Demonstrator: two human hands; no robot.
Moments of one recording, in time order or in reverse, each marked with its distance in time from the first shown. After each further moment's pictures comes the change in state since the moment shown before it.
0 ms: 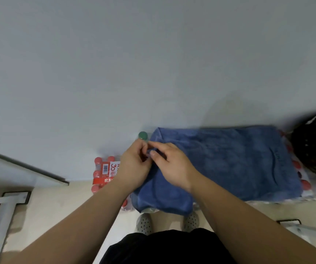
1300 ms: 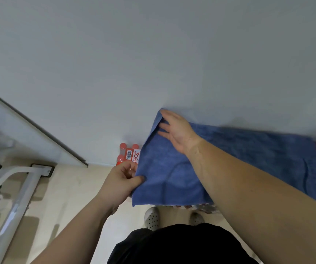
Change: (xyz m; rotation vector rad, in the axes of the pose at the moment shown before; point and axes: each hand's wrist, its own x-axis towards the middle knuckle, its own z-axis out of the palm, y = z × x) left_hand -0.095 -0.037 -0.088 -0.284 -0.024 -0.488; right_hand 0.082 -0.048 0.047 0.840 -0.119 0.297
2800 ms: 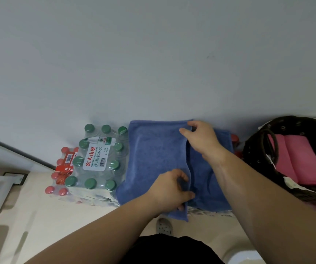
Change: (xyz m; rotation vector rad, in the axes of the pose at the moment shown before) left_hand 0.002 0.055 0.388 0.539 -0.357 0.044; right_hand -0.069 -0.024 -0.358 -0.687 0.383 -0.174
